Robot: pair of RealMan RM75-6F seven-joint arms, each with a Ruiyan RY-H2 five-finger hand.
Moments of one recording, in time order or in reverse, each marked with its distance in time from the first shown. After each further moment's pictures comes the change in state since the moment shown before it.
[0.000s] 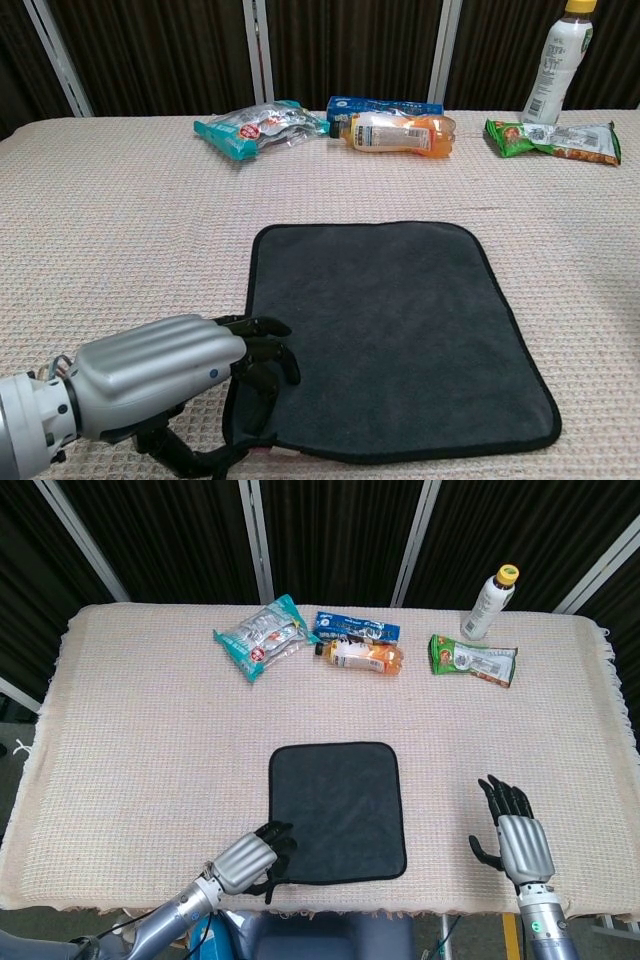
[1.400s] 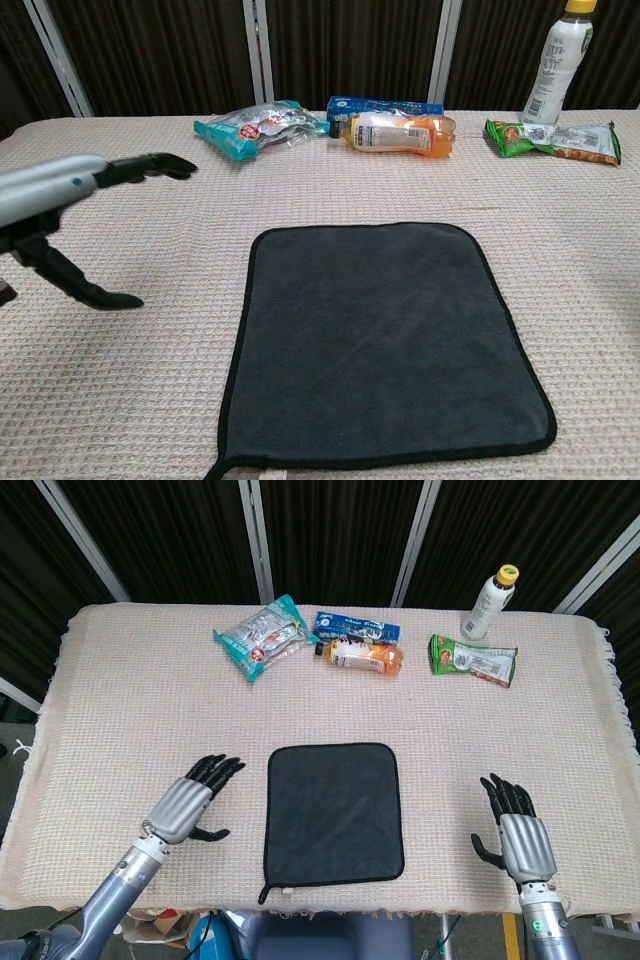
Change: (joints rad) left arm 0.087 0.256 -0.140 -0.142 -0.113 0.210 -0.096; right arm -0.002 -0.005 0.011 0.028 -0.011 0.002 0.002
